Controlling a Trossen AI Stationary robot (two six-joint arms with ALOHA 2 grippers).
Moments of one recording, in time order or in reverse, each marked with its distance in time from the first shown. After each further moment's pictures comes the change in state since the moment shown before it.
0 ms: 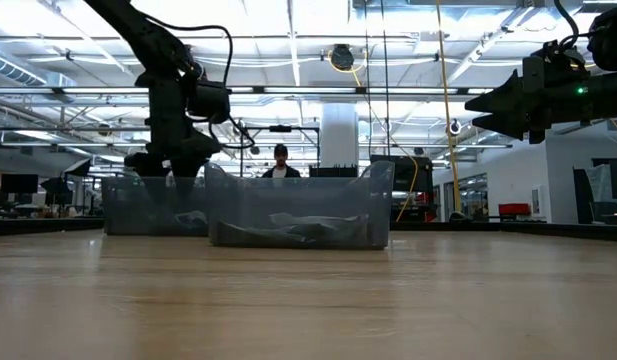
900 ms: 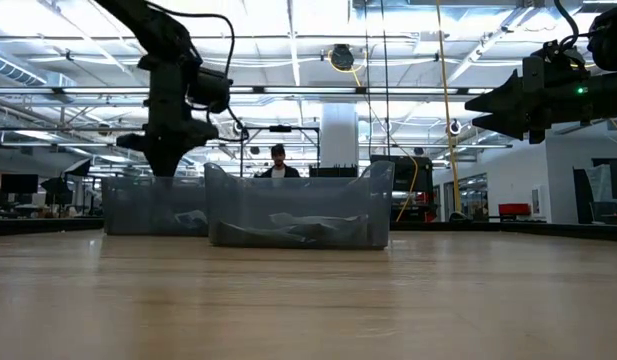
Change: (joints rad) left arm 0.010 -0.012 0.128 -0.228 -0.002 -0.090; right arm 0.000 0.000 0.000 0.000 0.000 0.000
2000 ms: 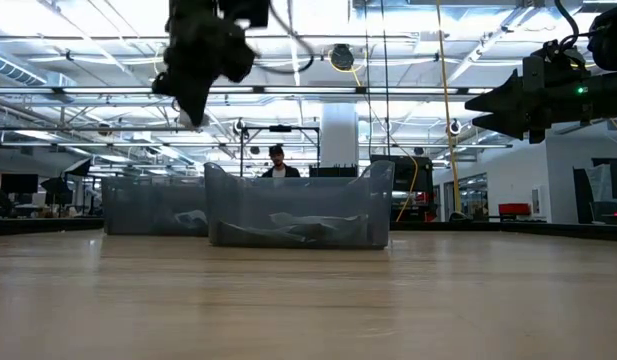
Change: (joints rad) left arm -0.547 0.046 0.311 -0.176 0.050 -0.077; right arm 0.000 0.000 0.000 0.000 0.000 0.000
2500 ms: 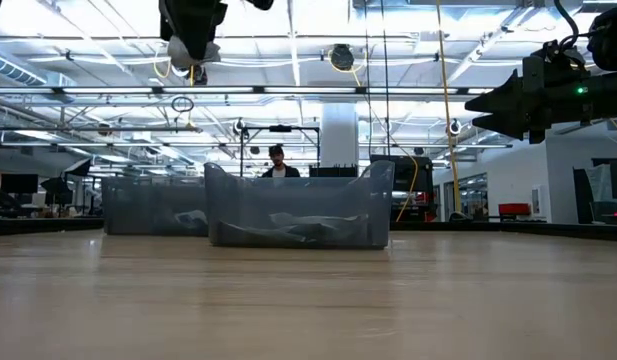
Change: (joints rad) left arm -0.367 0.201 0.291 -0.053 -0.021 -0.129; right arm 0.000 0.000 0.000 -0.001 0.000 0.000
